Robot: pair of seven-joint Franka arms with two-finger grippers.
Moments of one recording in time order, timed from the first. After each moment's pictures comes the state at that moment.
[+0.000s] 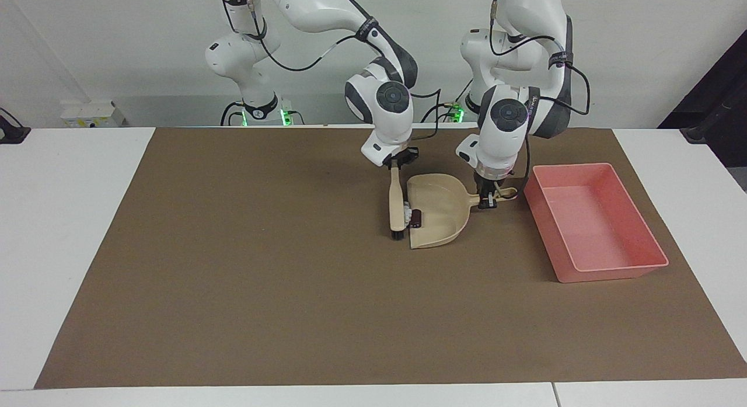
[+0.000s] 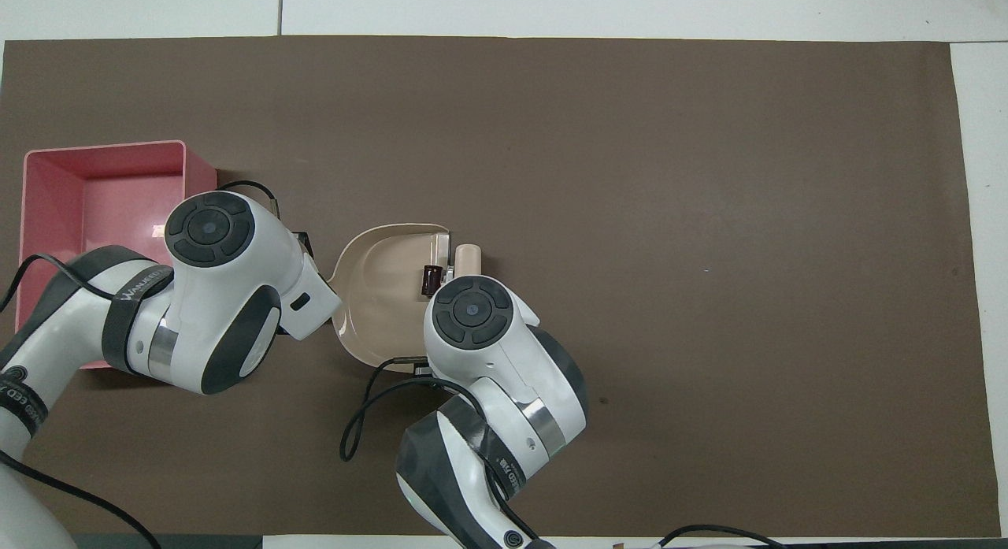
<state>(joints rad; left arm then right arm) -0.39 0.05 0.01 -2.16 0.10 2.11 1.23 0.83 0.31 -0.04 -1.84 0.30 2.03 0.69</state>
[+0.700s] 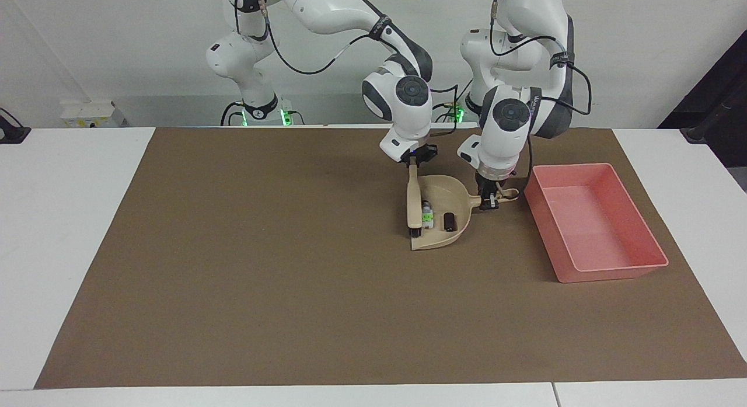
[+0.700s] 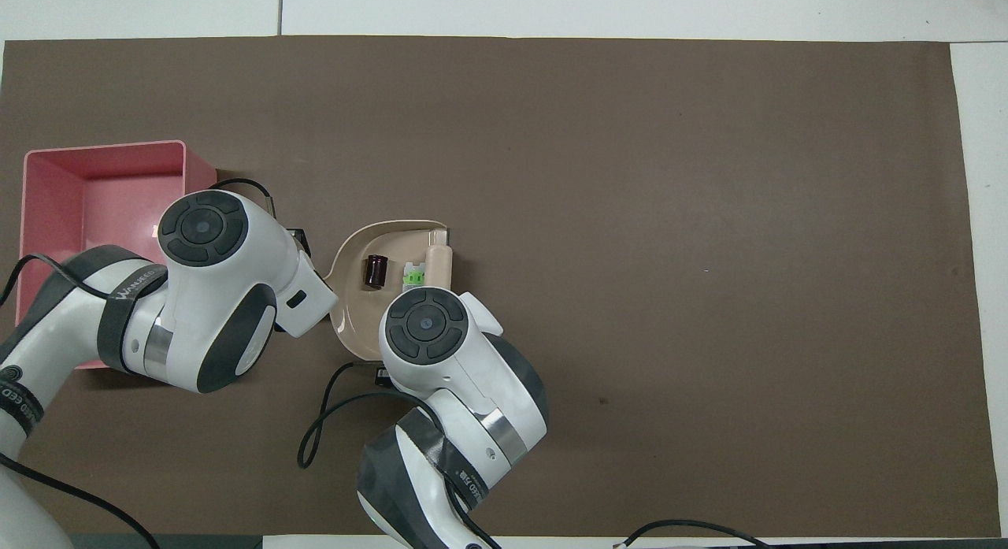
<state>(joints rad) -0.37 0.05 0.01 -2.17 0.10 2.13 1.22 0.87 0.36 -0.04 -1.76 0.31 2.02 0.76</state>
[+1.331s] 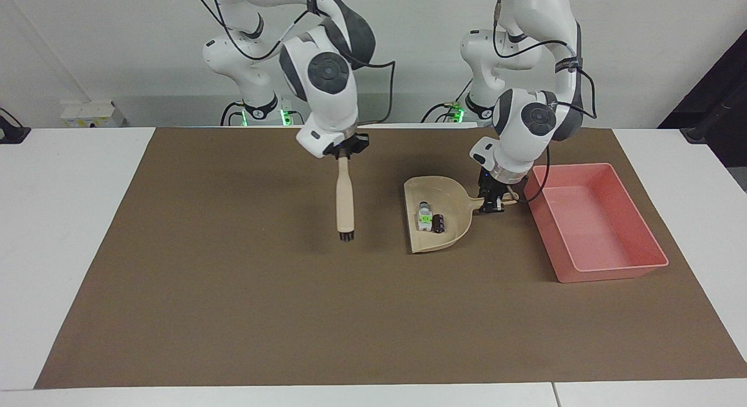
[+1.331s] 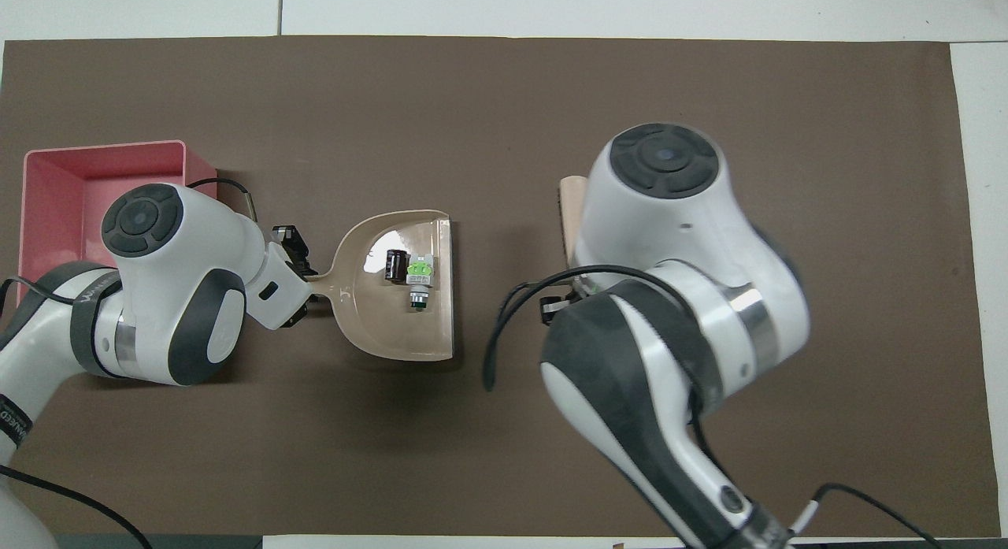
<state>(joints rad) -0.32 0.05 0.02 -2.18 -0.12 2.18 1.39 0.50 0.11 -0.06 -1.72 0.13 1.53 0.41</state>
